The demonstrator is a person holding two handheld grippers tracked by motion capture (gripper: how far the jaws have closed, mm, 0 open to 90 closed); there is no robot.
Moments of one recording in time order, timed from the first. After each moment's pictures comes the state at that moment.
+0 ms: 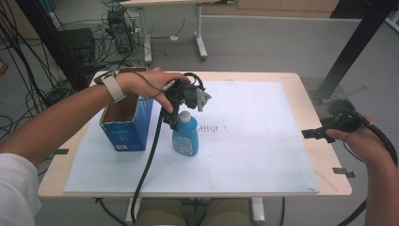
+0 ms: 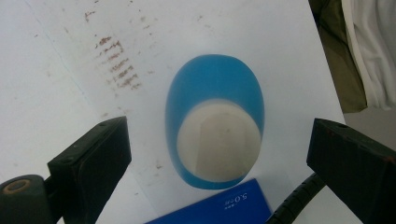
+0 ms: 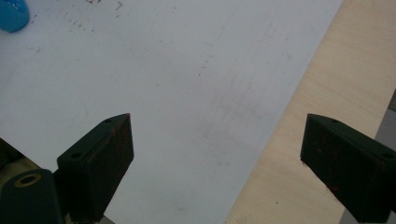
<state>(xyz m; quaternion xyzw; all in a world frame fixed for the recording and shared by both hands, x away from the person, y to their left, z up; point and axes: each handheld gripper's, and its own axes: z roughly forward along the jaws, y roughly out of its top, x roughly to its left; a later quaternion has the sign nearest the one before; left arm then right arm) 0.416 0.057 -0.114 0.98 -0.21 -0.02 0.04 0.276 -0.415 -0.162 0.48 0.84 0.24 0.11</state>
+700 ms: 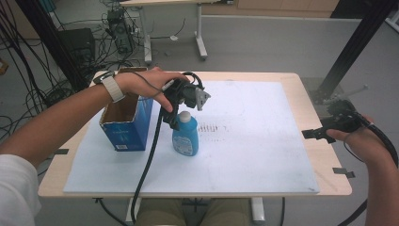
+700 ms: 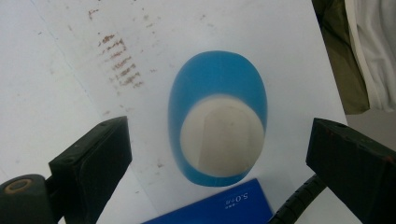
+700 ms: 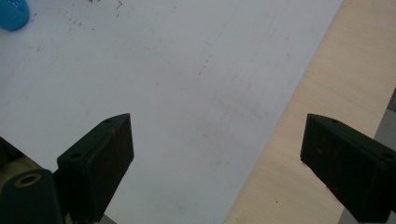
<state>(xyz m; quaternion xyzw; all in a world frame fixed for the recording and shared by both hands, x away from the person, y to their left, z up) 0.416 0.061 -0.113 0.98 -0.21 -0.02 0.04 0.276 -0.415 -0.162 0.48 0.84 0.24 0.11</state>
